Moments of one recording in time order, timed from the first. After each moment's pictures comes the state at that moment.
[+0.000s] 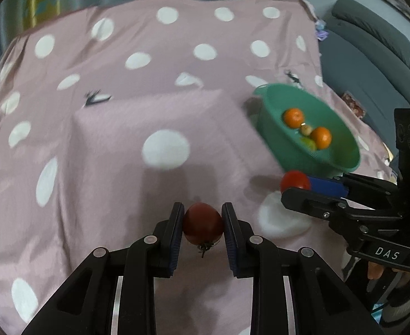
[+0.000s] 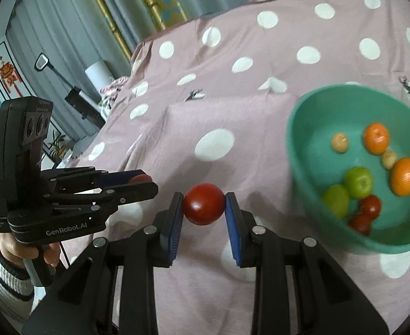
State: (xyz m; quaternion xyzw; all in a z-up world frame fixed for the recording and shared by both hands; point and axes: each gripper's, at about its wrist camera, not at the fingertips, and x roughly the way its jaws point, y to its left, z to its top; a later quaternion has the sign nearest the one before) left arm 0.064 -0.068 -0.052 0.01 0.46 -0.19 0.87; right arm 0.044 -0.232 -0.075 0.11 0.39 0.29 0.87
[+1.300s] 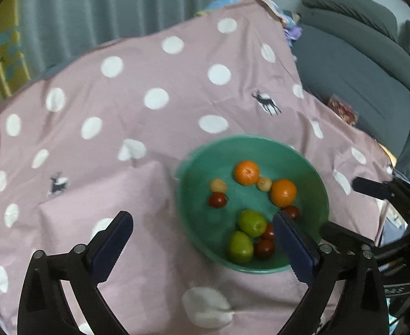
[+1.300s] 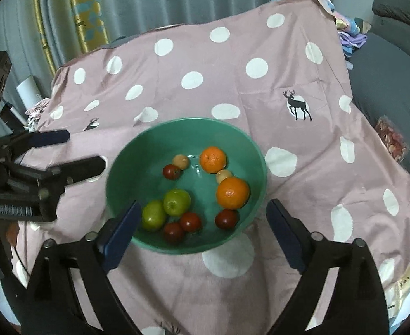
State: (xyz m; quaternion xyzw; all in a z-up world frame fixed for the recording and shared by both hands) left arm 0.101 -0.201 0.010 0.08 0.41 -0.18 0.89; right arm 0.046 -0.376 -0.038 0.05 0.40 0.10 0.91
